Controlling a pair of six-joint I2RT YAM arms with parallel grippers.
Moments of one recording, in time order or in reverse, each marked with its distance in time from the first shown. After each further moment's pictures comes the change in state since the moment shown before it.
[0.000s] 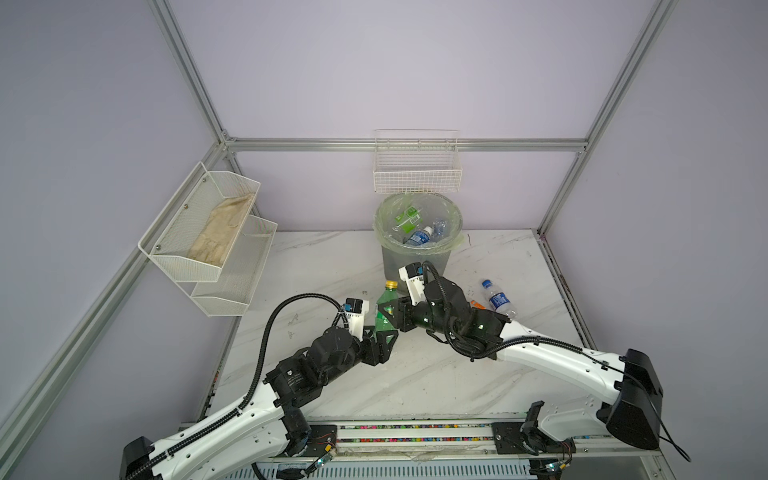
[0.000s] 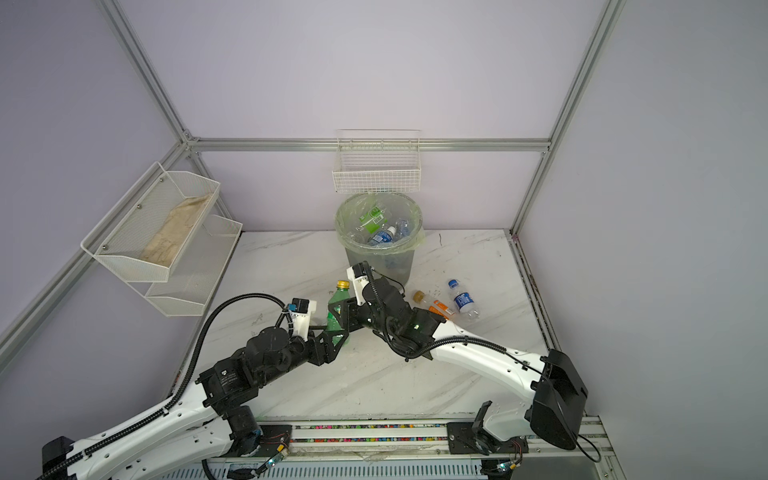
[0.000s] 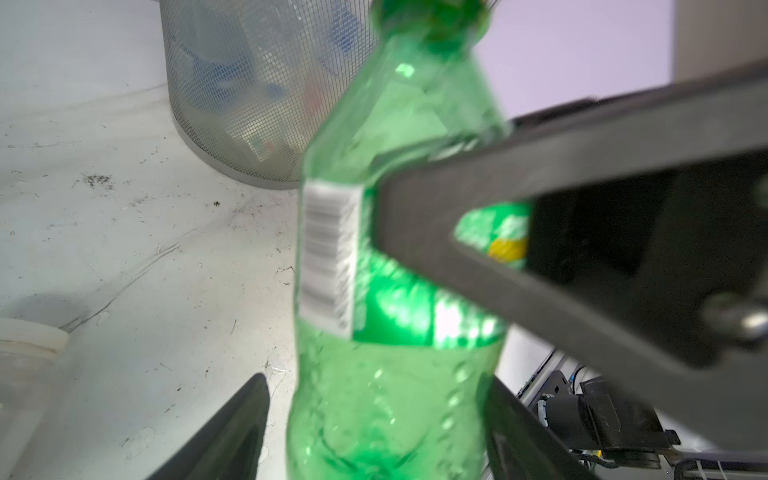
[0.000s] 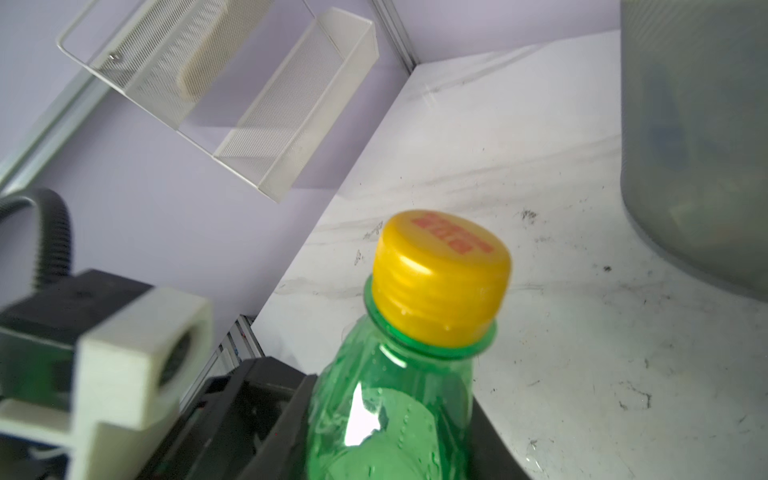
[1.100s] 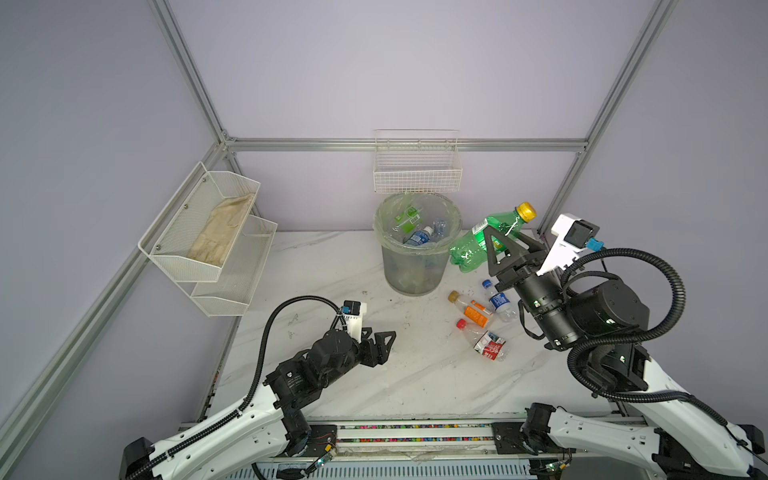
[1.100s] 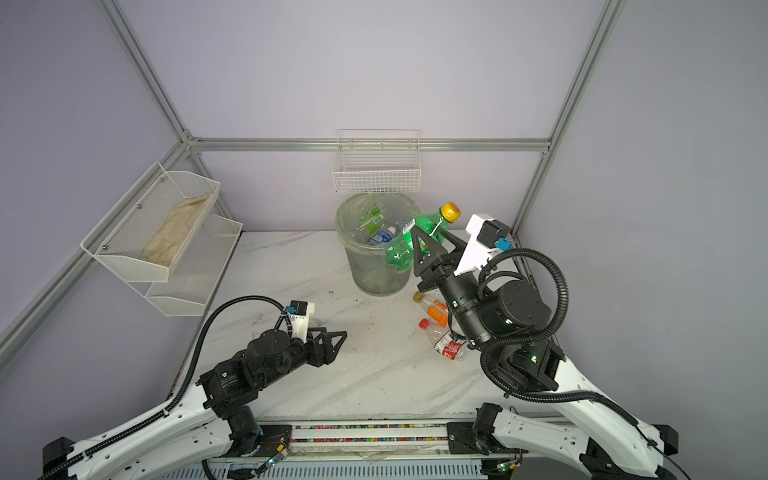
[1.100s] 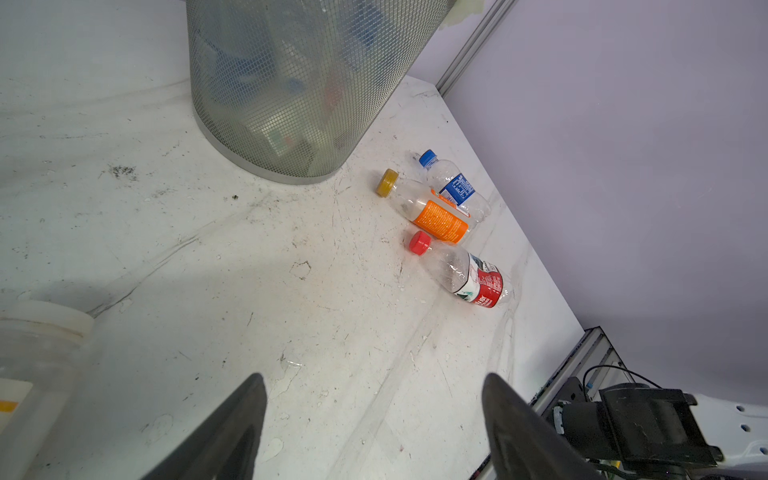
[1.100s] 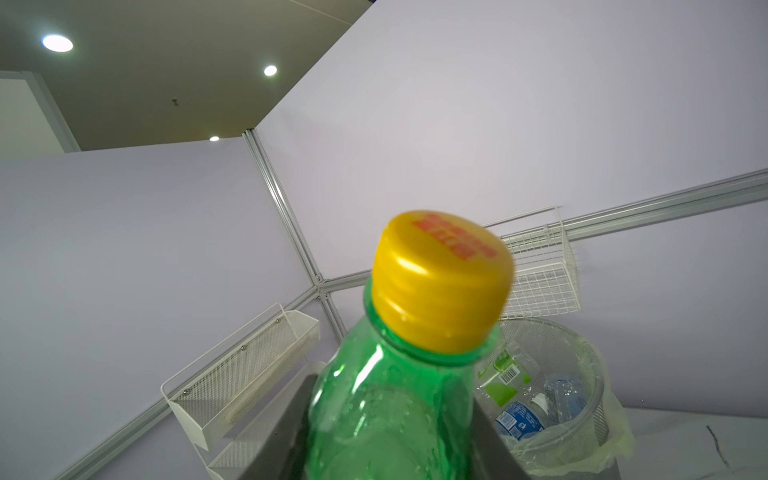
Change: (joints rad) left arm -0.005 -0.001 -0.021 -0.027 -0.036 -0.002; right arm 0.006 -0.463 0.145 0.111 0.509 -0.333
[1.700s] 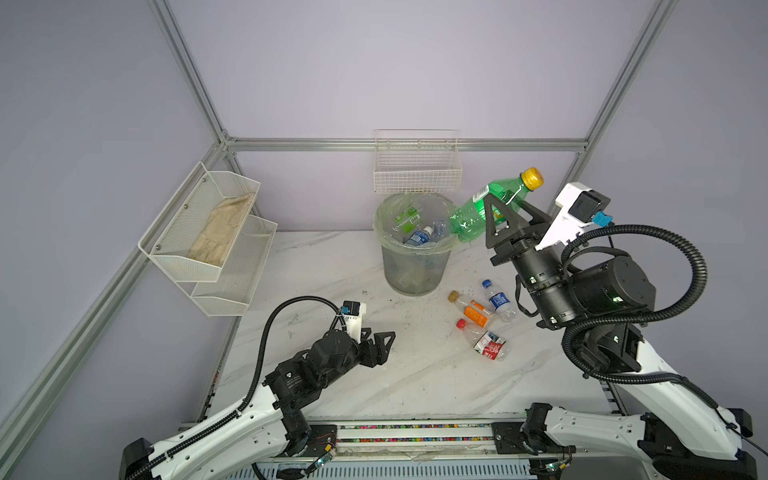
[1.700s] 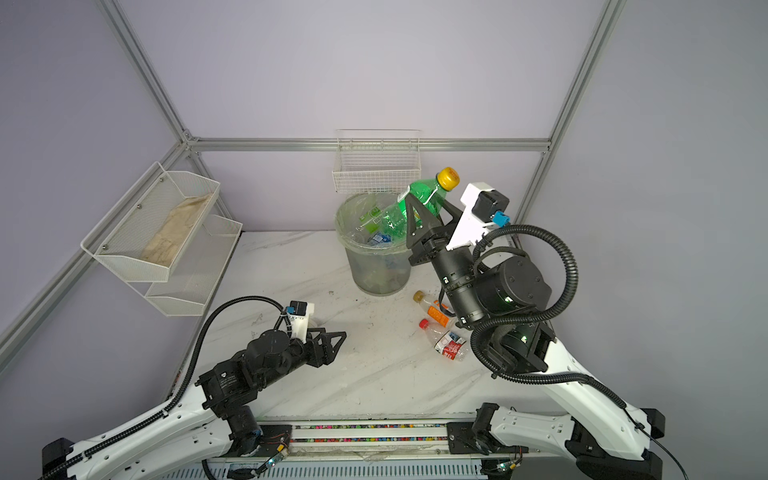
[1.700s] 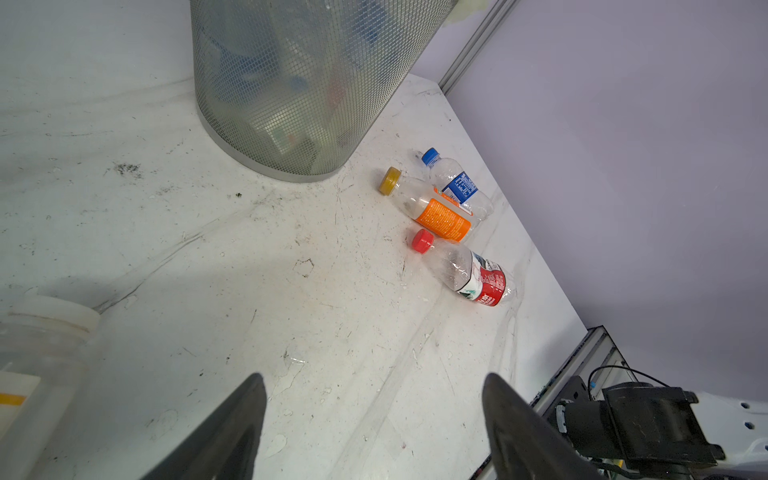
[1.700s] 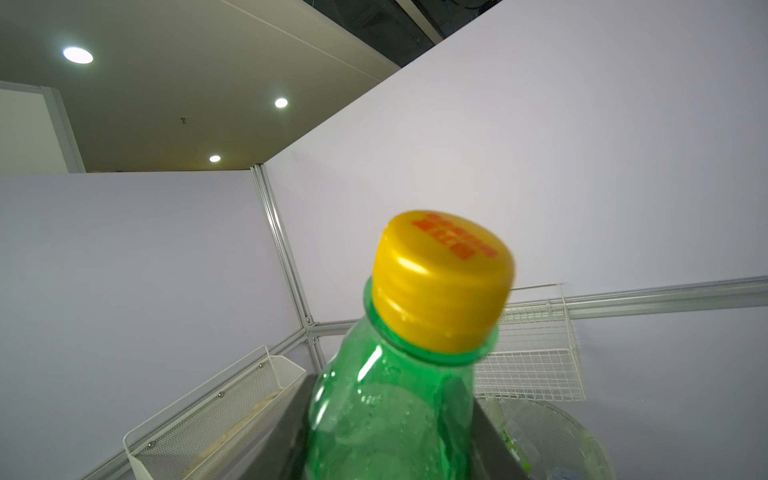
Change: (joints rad) left arm 0.000 -0.011 0.000 -0.015 -0.004 0.000; right arm 0.000 0.167 0.214 0.105 0.011 -0.187
